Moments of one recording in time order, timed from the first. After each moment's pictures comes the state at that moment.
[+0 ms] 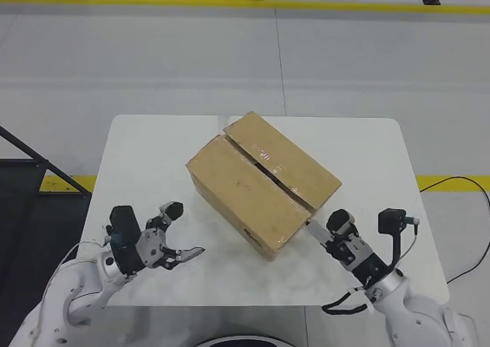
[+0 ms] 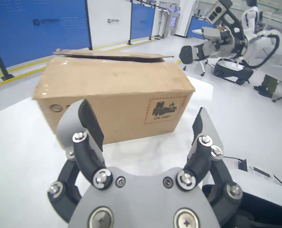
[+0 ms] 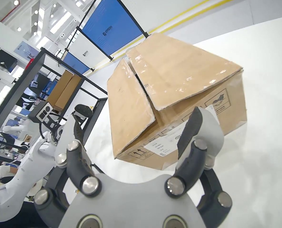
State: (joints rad) left arm 1.65 -1.07 -1.59 -1.85 1.07 -0.84 0.16; right arm -1.72 -1.21 1.52 -2.19 -0.47 -0.15 0.45
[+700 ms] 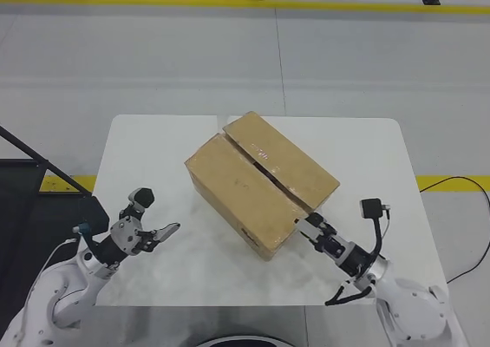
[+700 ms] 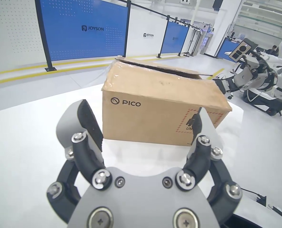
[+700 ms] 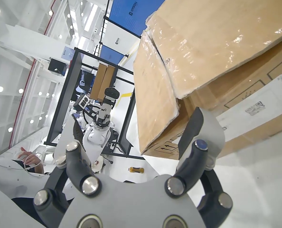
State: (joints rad) left arm 1.67 -1.07 -1.65 -1.82 0.99 -0.74 0.20; right arm -1.60 -1.20 1.47 -2.07 -0.12 -0.17 0.63
